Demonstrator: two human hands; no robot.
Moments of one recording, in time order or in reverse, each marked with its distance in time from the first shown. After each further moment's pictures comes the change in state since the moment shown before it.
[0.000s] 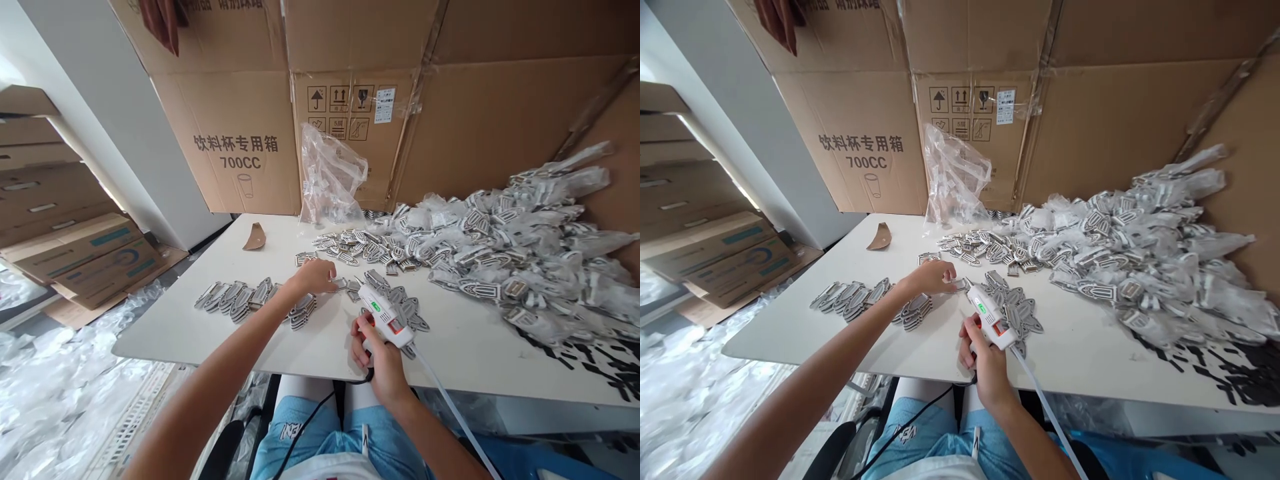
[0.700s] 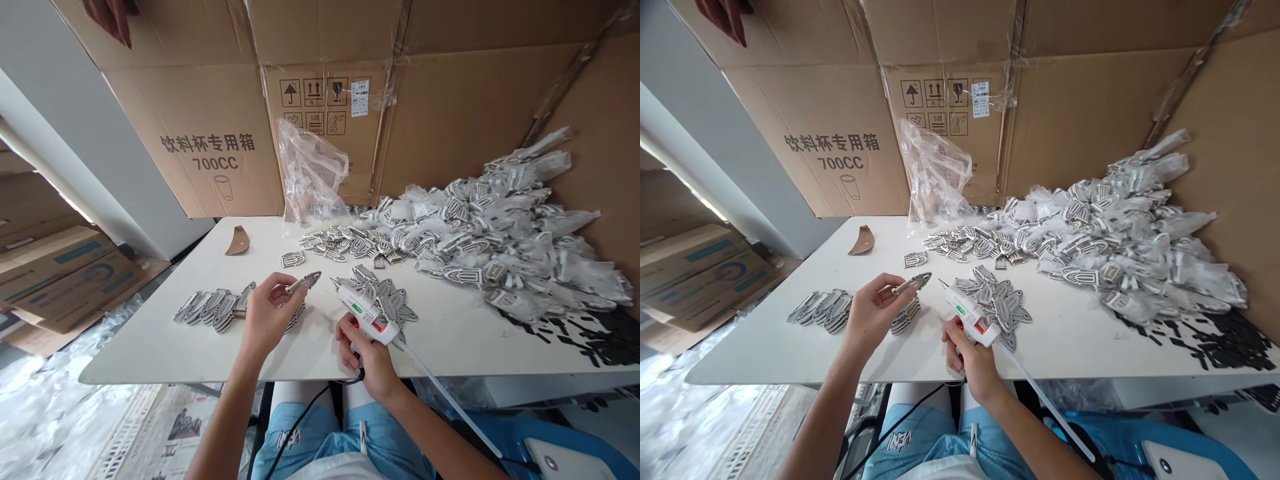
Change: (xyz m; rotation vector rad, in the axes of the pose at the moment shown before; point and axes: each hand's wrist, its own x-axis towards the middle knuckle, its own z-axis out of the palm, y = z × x) left_hand -0.117 0.031 0.008 -0.825 0.618 -0.181; right_hand 0.000 -0.002 -0.003 -0.044 -0.182 0.005
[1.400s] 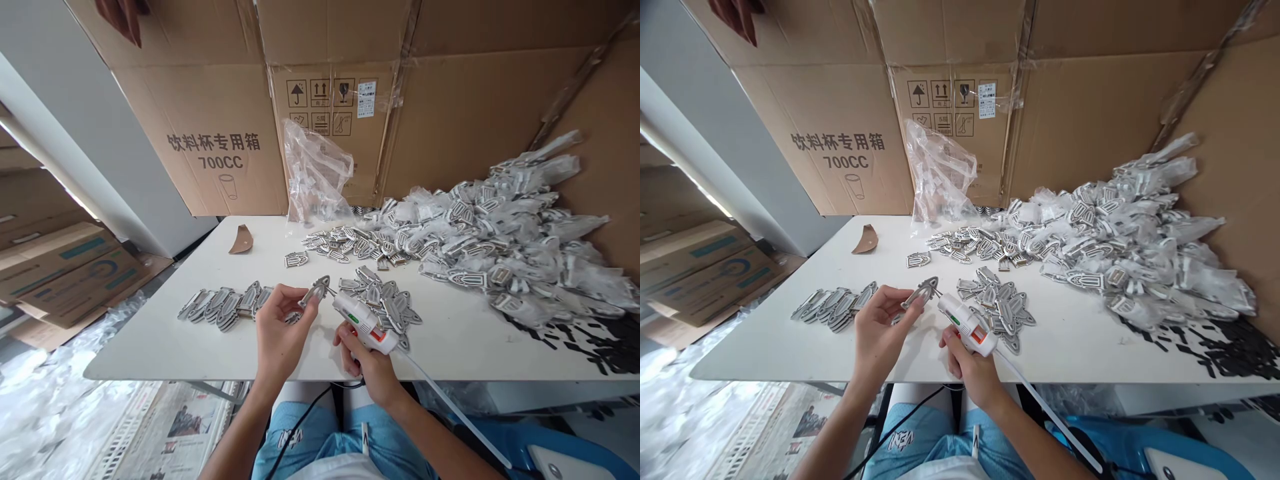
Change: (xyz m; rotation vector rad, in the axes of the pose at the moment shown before) left_hand -0.032 0.004 0.023 -0.111 0.167 0.069; right_hand -0.006 0.008 -0.002 -0.206 0.000 0.026
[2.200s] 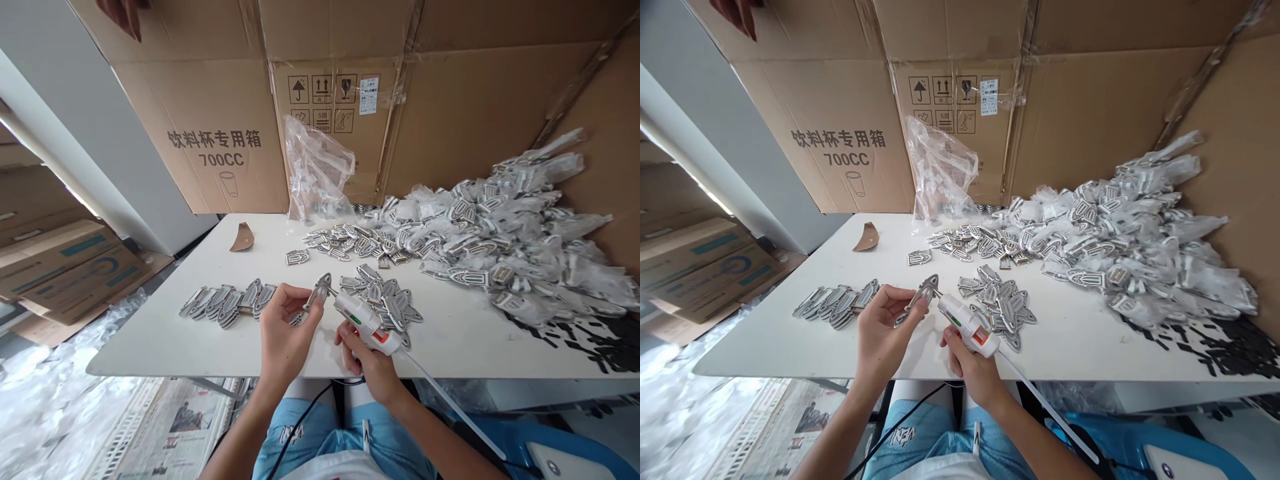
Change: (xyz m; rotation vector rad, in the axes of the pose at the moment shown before) left_hand -0.006 0.004 0.003 -0.012 -0.024 -0.002; right_hand -0.002 -0.002 0.000 -0.044 -0.017 0.034
